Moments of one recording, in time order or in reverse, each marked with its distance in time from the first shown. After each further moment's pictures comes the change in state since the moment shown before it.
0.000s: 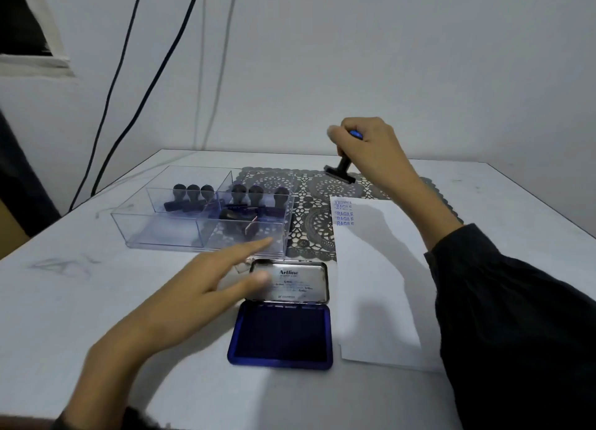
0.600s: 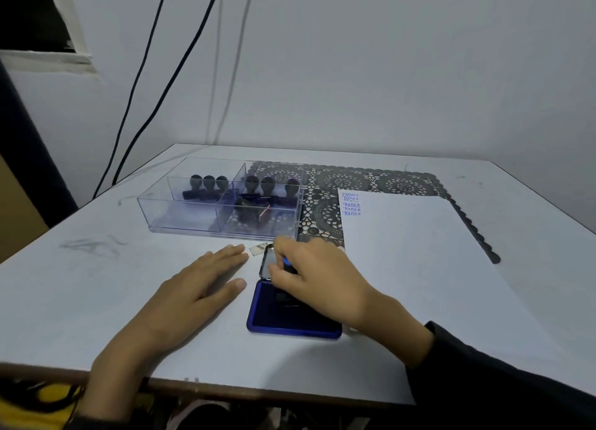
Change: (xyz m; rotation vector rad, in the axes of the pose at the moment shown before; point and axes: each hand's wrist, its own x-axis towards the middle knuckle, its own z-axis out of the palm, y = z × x) left_hand -0.036 -0.052 0.005 0.182 0.007 -0.188; right_hand -0.141 -0.045 0.060 -0.272 -0.500 -0.230
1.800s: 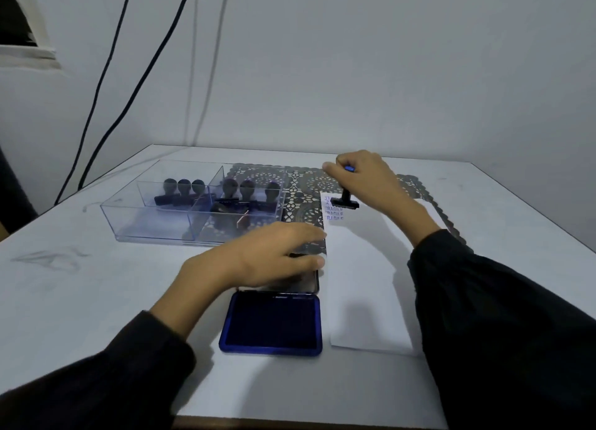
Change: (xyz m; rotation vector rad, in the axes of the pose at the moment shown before) left_hand 0.097 0.112 0.011 0.179 -0.286 0.403; right_hand 0.066 0.128 -0.072 0.050 0.335 0.325
